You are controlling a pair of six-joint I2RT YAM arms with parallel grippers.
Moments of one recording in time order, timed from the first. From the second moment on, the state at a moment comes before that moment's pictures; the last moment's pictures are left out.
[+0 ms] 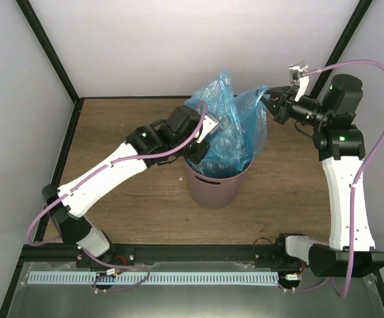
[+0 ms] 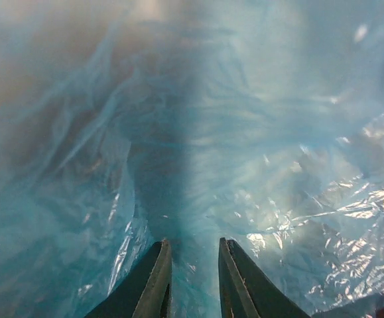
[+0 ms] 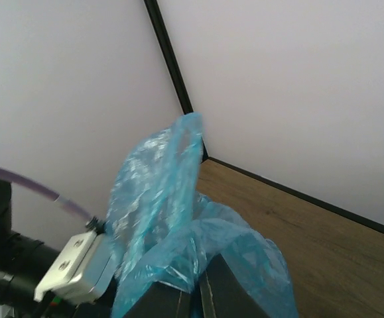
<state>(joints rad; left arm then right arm) -0.92 1.58 1.73 -0.90 -0.04 -0.06 -0.01 1.20 1.55 -0.50 -0.96 0.15</state>
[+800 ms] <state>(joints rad) -1.03 1.40 1.68 -0.65 0.07 -0.39 -0.01 1.18 1.50 -0.46 -0.98 0.20</state>
